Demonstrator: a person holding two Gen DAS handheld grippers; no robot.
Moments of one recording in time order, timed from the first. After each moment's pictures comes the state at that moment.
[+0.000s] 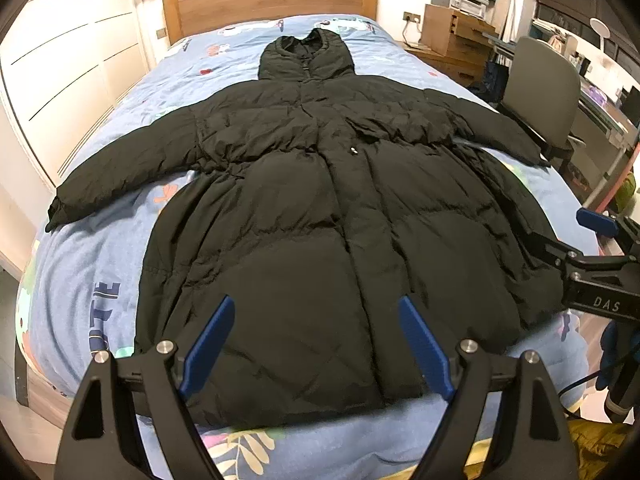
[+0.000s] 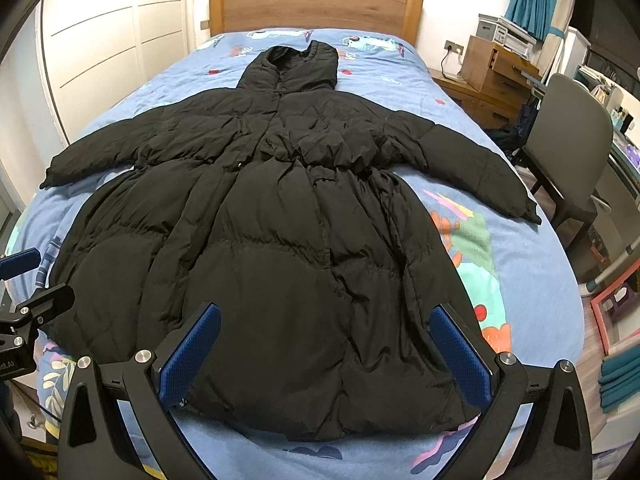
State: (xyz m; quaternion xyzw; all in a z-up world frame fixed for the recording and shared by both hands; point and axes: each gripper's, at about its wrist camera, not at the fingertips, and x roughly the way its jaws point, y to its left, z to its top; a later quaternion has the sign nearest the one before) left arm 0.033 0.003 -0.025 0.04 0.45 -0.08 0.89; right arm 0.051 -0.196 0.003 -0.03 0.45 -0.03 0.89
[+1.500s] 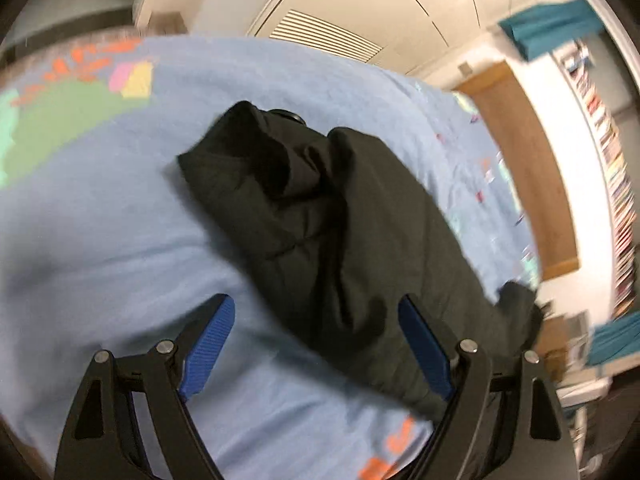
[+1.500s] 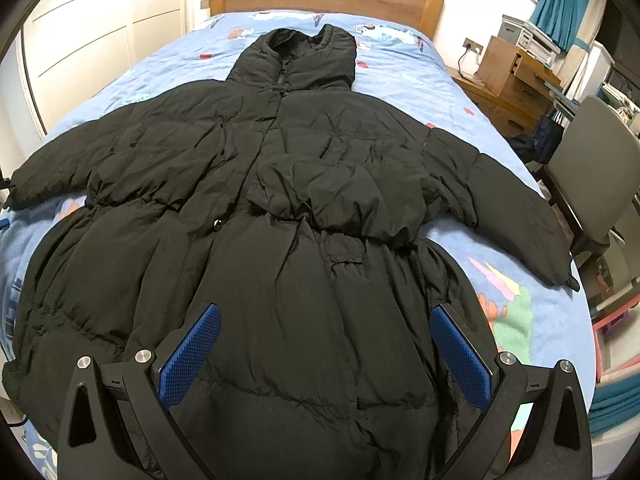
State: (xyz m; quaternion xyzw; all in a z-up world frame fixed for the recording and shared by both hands) left arm 0.238 0.453 -0.131 -0.48 0.36 0.17 0.78; right arm 0.201 -0.170 -0.026 -0.06 0.47 -0.03 0.88
